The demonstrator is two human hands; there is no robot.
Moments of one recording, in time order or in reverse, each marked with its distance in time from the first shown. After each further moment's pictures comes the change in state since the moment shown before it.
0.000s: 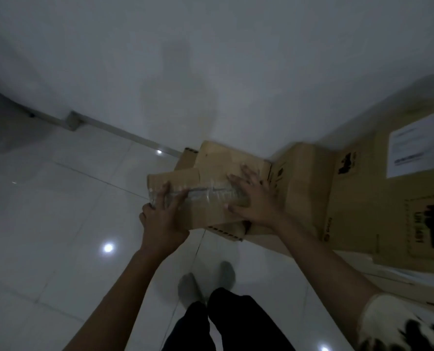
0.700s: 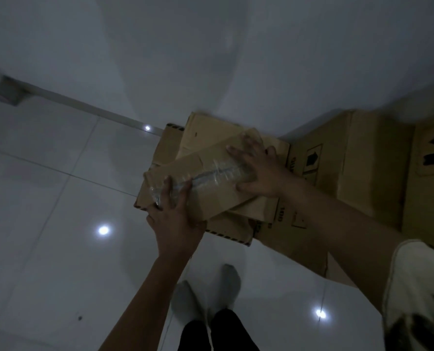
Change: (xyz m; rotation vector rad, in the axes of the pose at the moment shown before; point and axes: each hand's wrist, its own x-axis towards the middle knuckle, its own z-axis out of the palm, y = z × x) left_hand 0.116 -0.027 0.175 -0.055 0.085 -0.106; right_hand 0.154 0.121 0.066 -0.151 -0.205 0.057
